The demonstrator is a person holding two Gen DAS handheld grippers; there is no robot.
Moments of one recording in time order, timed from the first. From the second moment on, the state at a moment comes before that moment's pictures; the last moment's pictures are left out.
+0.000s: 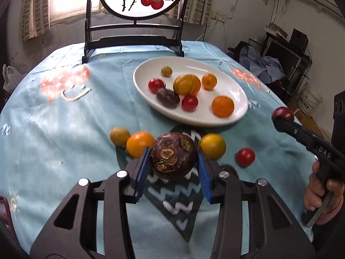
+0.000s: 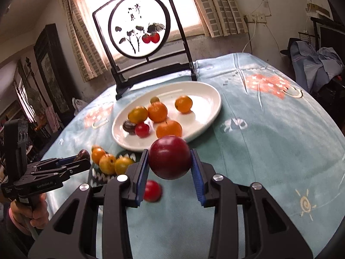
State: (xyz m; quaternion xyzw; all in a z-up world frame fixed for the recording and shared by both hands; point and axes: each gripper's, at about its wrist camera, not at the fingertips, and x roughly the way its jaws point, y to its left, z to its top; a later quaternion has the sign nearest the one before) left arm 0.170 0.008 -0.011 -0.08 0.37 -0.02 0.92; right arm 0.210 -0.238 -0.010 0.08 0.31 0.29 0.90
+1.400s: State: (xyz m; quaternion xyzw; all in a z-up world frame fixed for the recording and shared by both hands) left arm 0.181 0.064 -0.006 -0.05 0.37 0.16 0.91; right arm 0.177 -0.117 -0.048 -0.13 0.42 0.35 0.82
